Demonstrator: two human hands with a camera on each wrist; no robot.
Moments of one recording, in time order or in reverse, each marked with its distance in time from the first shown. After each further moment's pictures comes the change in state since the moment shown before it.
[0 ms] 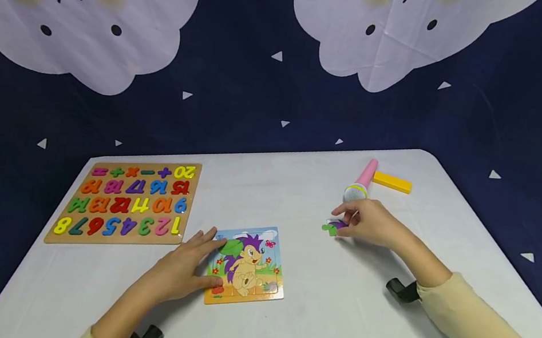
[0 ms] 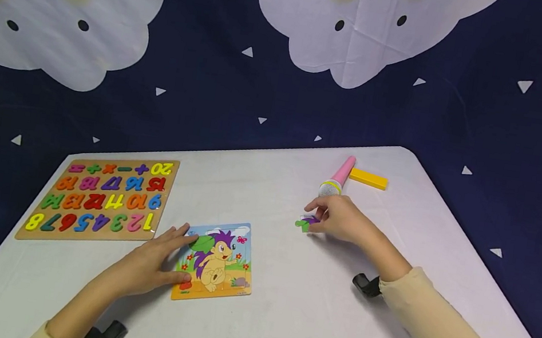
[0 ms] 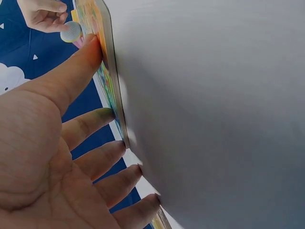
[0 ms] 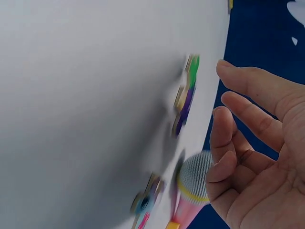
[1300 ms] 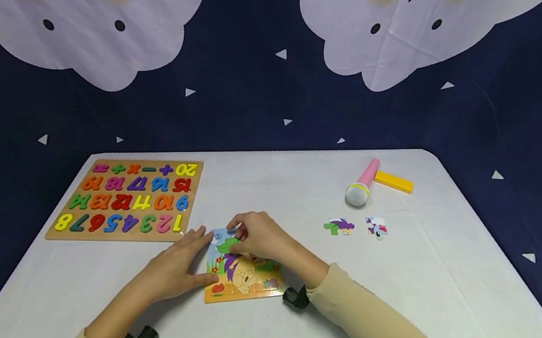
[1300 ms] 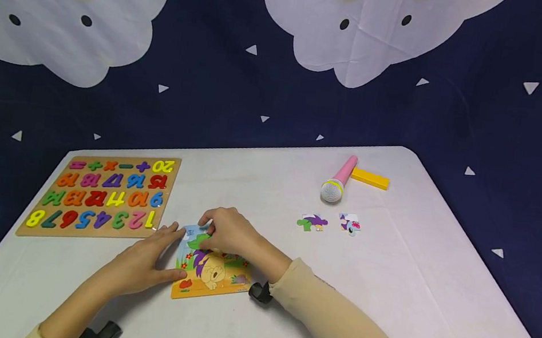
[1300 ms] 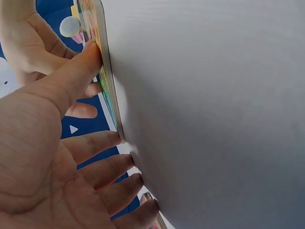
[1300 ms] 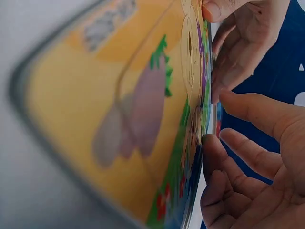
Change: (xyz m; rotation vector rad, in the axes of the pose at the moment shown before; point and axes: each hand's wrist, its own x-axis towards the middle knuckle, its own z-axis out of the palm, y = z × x) left_hand -0.008 -0.009 -0.005 0.020 0.026 -0.053; right_hand 0.072 -0.151 0.127 0.150 -0.167 -0.088
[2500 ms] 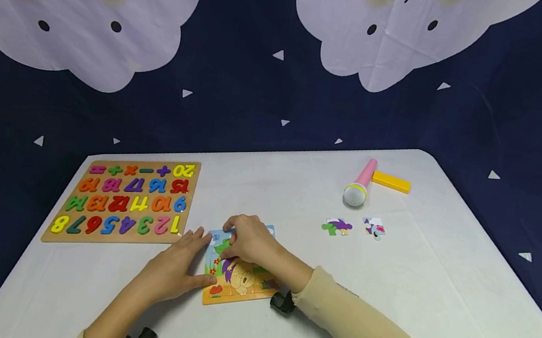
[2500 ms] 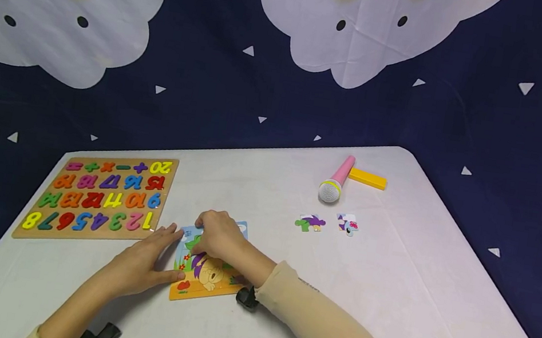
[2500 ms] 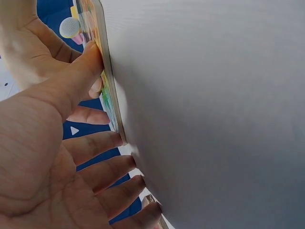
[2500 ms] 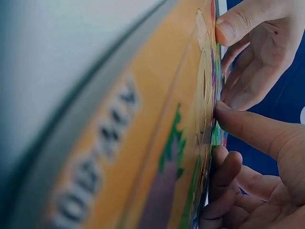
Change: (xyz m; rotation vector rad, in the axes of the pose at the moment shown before) left_hand 0.002 0.002 -0.001 -0.005 -0.012 0.000; right_hand 0.006 -0.017 0.021 -0.046 0.092 0.145
